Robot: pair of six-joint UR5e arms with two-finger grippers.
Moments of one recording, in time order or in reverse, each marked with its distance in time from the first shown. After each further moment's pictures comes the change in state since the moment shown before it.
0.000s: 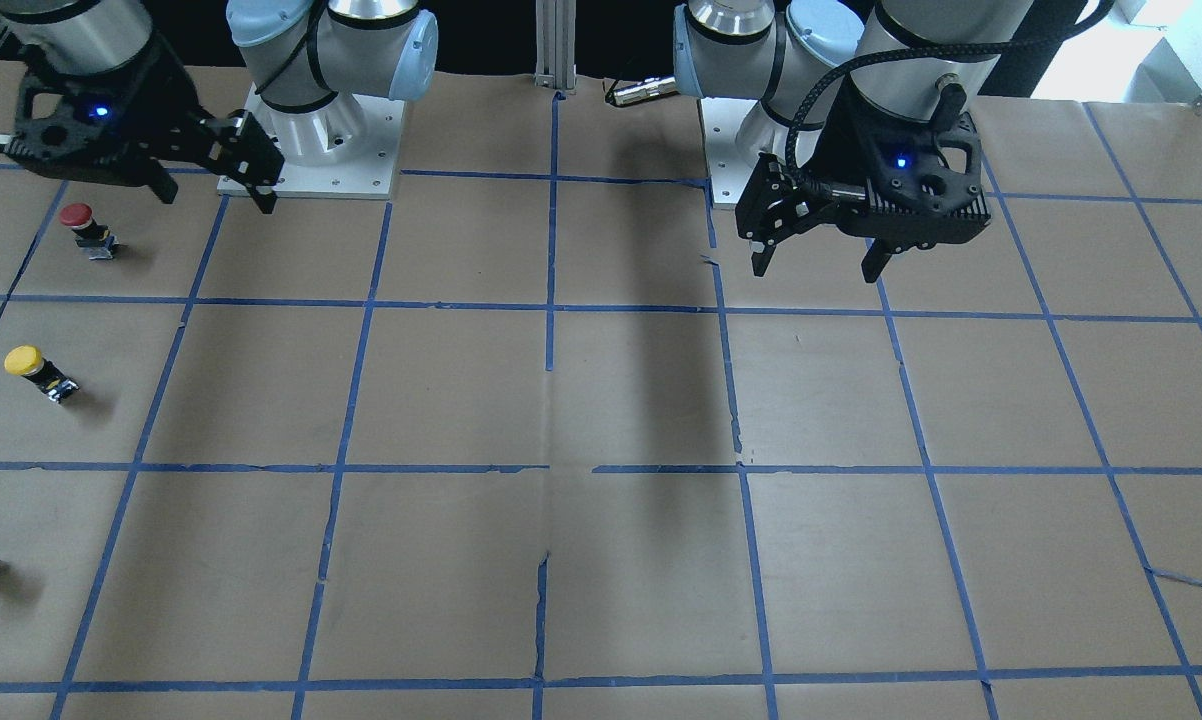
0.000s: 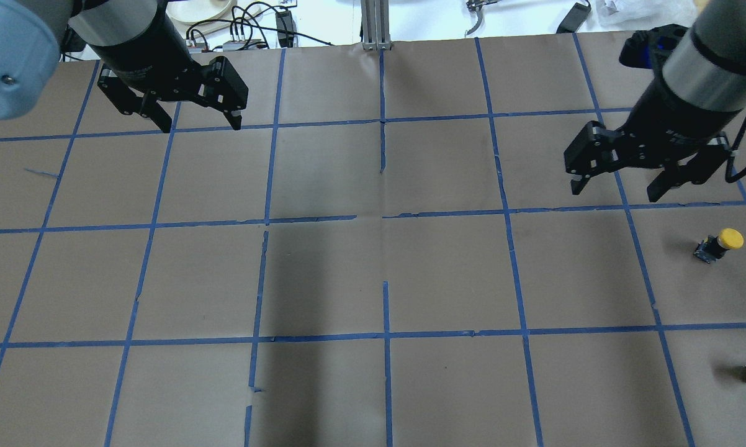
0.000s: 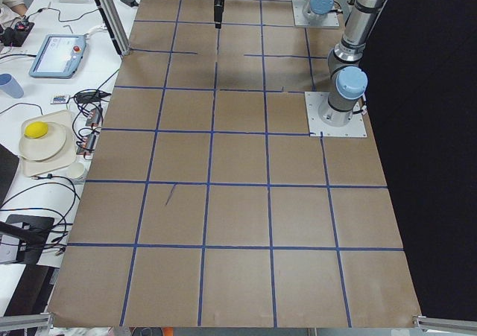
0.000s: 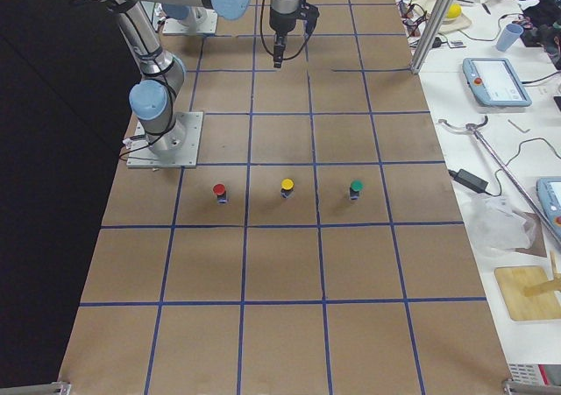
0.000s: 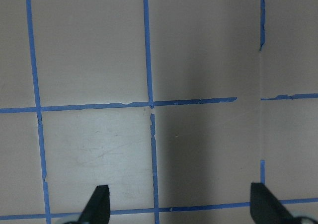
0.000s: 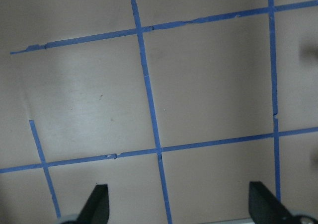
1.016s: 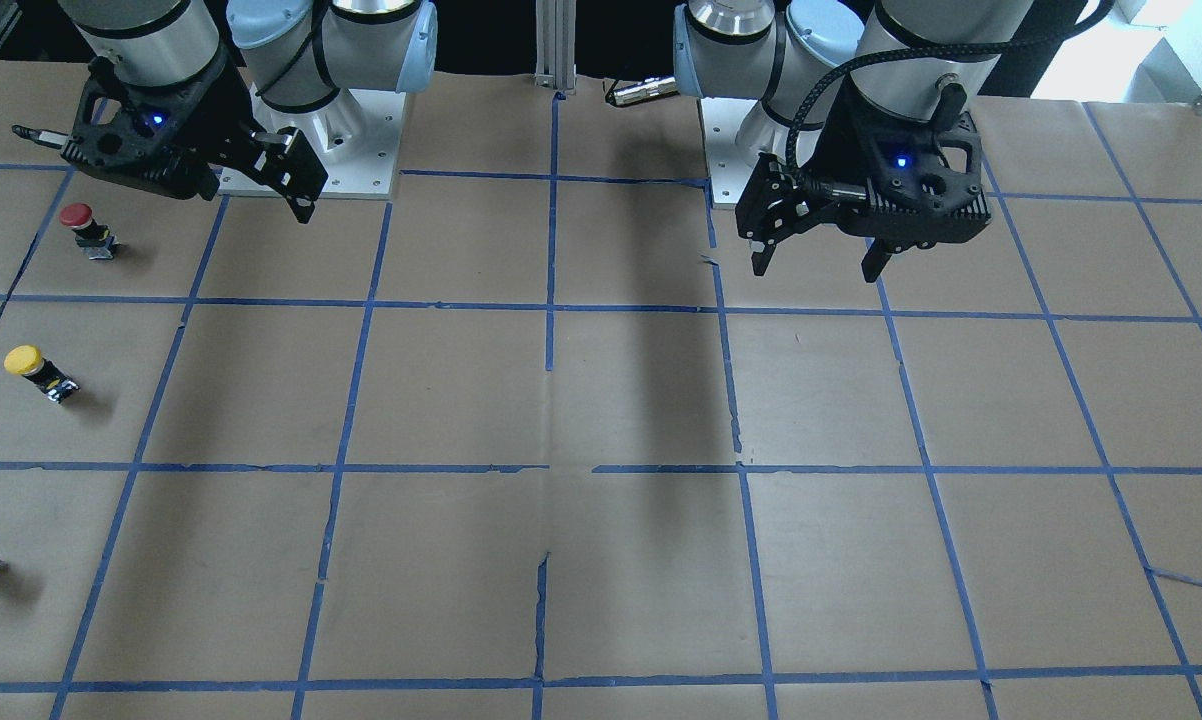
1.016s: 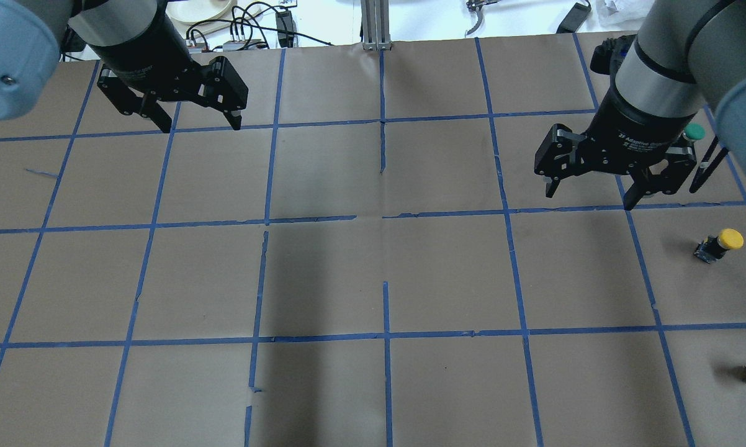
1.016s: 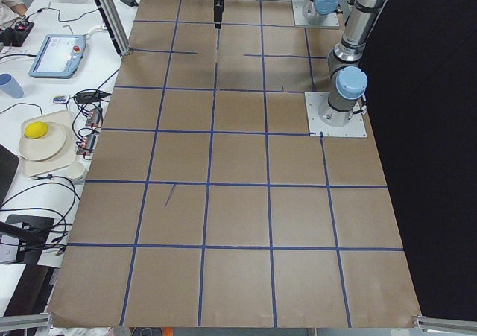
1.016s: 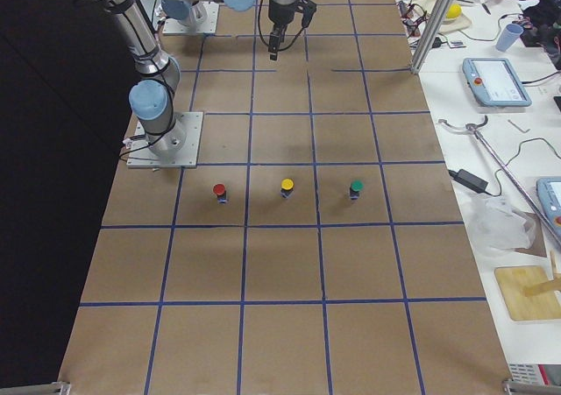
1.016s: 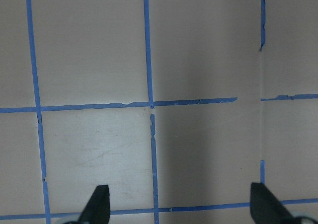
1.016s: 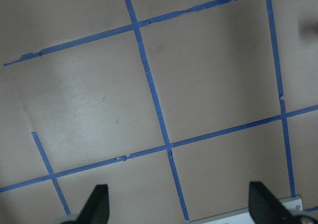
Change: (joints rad) left arm 0.000 0.000 0.000 0.000 0.000 -0.002; right arm 0.023 0.041 -0.011 -0.008 -0.024 0.108
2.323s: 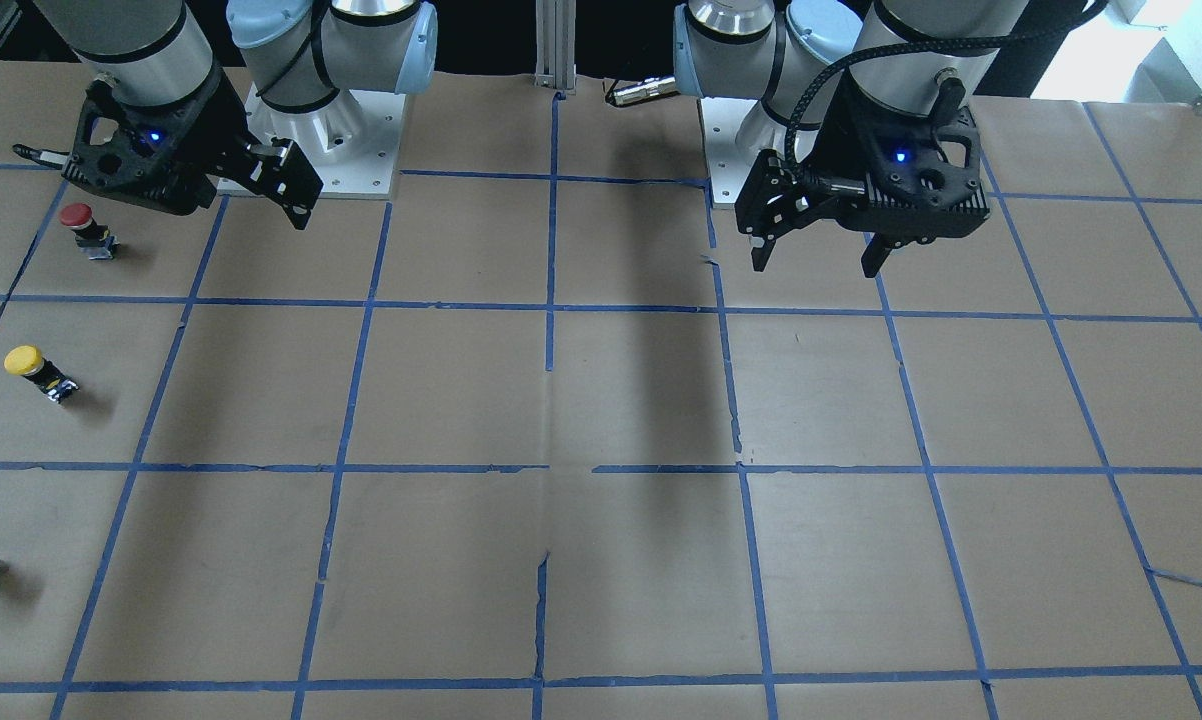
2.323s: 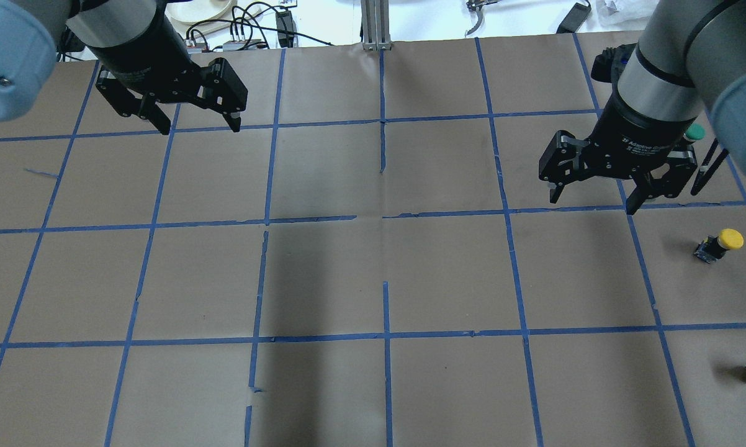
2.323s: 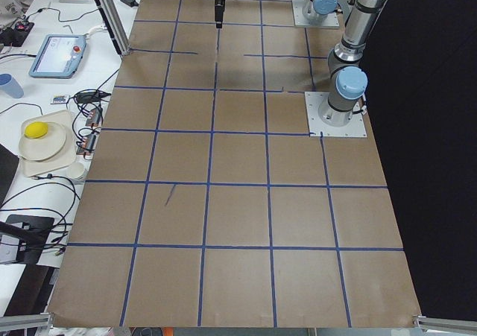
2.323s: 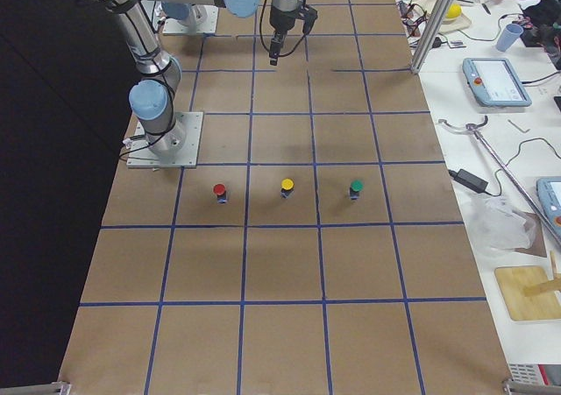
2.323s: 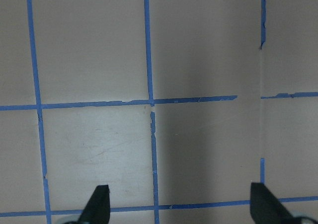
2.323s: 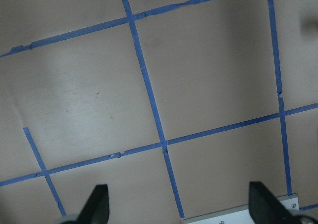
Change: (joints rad) left arm -0.002 0.006 -0.001 -0.009 0.003 -0.002; right arm -0.010 0.006 0.014 0.008 0.002 -0.011
